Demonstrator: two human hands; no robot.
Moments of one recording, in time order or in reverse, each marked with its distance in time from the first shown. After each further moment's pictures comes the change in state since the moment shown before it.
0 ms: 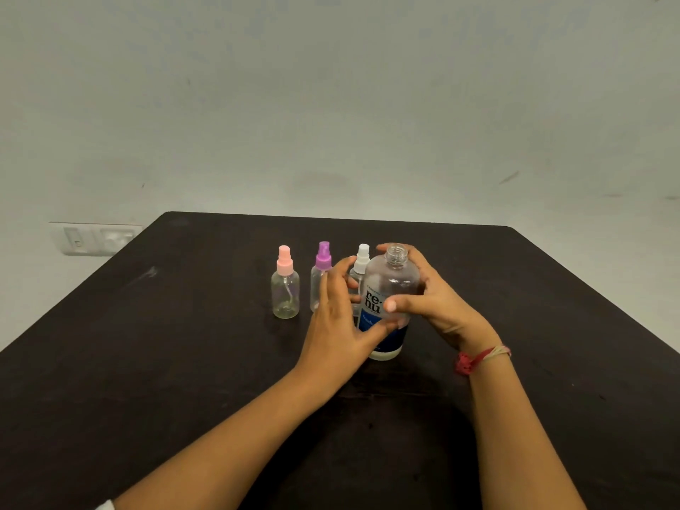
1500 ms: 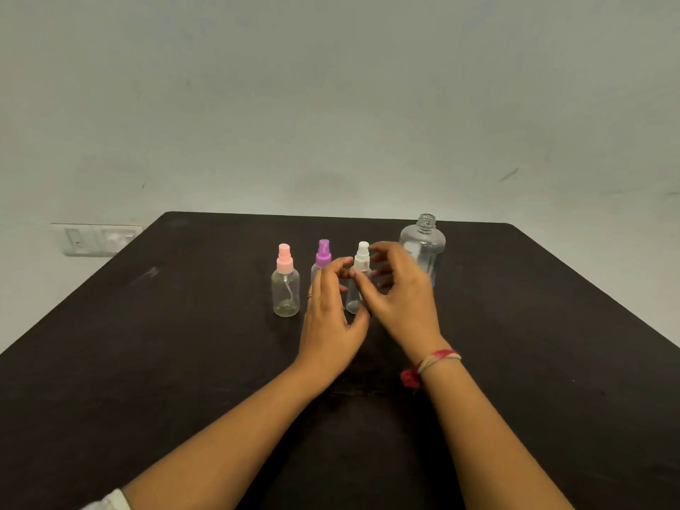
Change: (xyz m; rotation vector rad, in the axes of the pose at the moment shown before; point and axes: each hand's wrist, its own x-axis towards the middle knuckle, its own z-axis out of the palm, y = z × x) left_hand 0.004 -0.016 0.007 -0.066 0.119 0.035; right_hand 0.010 0.011 0.048 -0.675 0.567 -0.370
